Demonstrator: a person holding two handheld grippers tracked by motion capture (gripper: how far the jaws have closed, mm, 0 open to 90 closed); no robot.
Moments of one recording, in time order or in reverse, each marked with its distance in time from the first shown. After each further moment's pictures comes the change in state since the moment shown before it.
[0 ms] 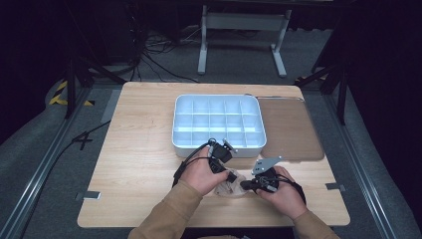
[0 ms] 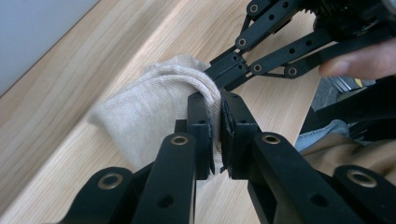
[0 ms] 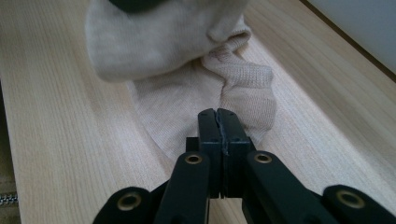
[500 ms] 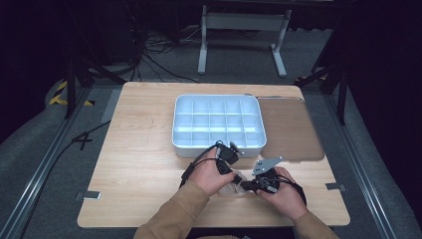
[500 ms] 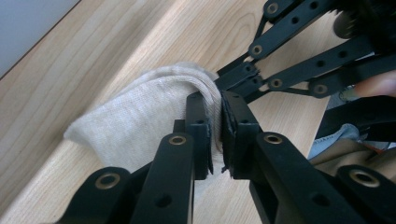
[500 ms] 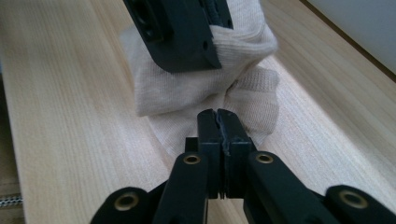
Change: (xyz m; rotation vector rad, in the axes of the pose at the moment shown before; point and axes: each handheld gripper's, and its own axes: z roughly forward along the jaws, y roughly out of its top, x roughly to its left) left arm 0.002 0.006 0.020 0.019 0.001 -0.002; right arm 0.002 0.000 -0.003 -0.002 -0.003 -0.002
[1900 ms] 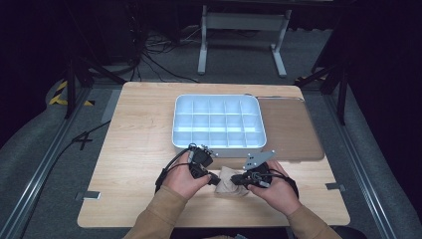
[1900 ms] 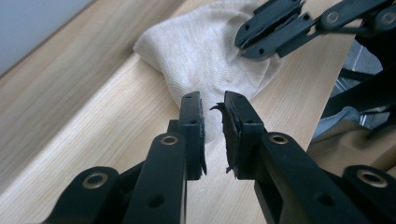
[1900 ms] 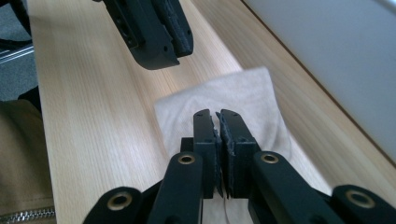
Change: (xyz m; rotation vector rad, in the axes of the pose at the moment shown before) left arm 0.019 -0.051 -0.036 -0.062 0.028 -0.032; right arm 0.014 0.038 -0.004 -0.049 0.014 -0.060
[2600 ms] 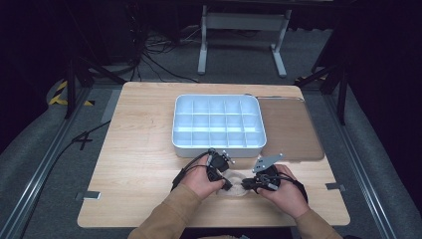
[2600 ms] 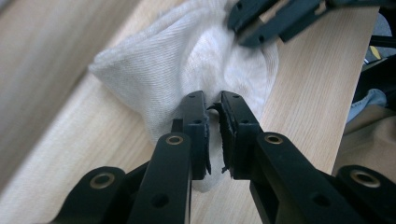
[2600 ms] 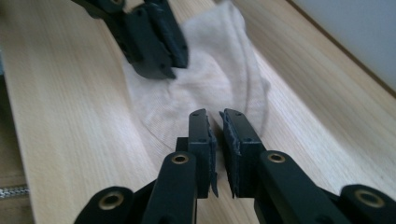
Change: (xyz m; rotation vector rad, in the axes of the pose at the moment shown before) left arm -0.004 0.018 0.048 0.101 -0.026 0.104; right arm -0.015 -0.034 -0.003 0.070 -0.022 0.076
